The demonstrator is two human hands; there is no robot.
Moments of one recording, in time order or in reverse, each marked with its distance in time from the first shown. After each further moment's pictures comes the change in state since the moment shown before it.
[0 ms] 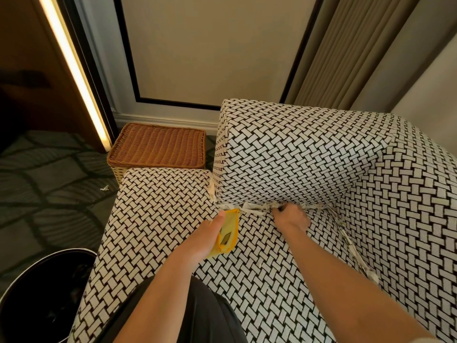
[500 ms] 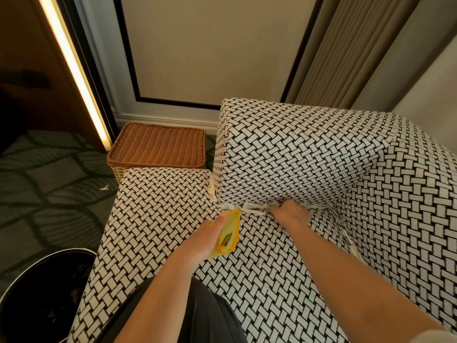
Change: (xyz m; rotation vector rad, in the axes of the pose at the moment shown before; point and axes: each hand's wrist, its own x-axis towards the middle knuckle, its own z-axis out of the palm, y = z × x) left_hand 0.025 -0.015 0.005 -0.021 -0.013 -0.001; right_hand 0.009 -0.006 -0.013 -0.104 -0.132 -0.074
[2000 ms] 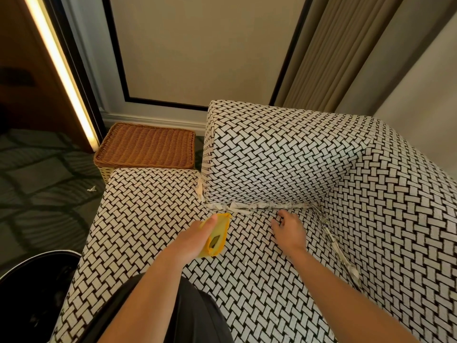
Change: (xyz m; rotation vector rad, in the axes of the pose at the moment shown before) left_hand 0.022 -0.016 0.005 0.088 0.034 0.072; right_hand -0.044 0.051 0.004 0.212 0.172 -0.192
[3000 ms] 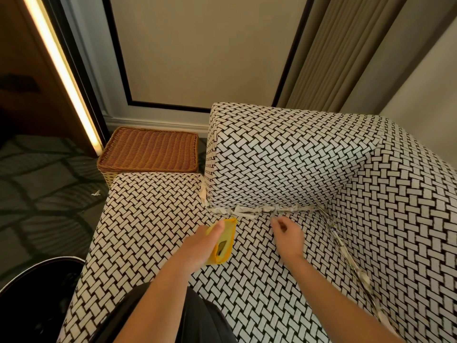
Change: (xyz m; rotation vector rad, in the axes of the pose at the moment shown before) left_hand -0.004 0.005 0.002 -0.037 -0.010 -0.010; right_hand -0.011 -0.017 0.012 0.471 0.035 0.039
